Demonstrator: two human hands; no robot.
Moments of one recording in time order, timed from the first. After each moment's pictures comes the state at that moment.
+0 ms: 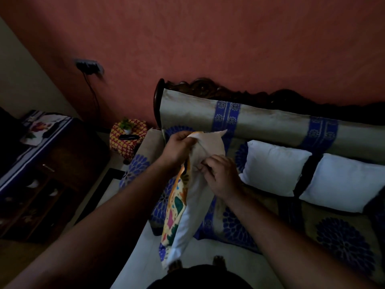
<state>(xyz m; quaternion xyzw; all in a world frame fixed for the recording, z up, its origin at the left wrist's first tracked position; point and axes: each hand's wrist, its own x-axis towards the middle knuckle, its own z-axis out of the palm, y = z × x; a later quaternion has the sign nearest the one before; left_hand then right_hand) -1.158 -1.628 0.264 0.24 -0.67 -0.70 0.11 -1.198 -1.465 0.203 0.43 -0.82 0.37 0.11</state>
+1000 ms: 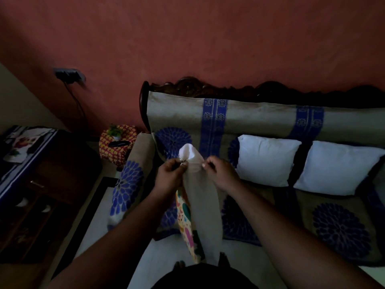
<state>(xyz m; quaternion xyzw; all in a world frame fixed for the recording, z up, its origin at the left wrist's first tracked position) -1.121 -1.593 0.212 0.29 -0.61 -0.73 0.11 -1.228 -1.445 0.189 0.26 -0.88 0.37 -0.16</state>
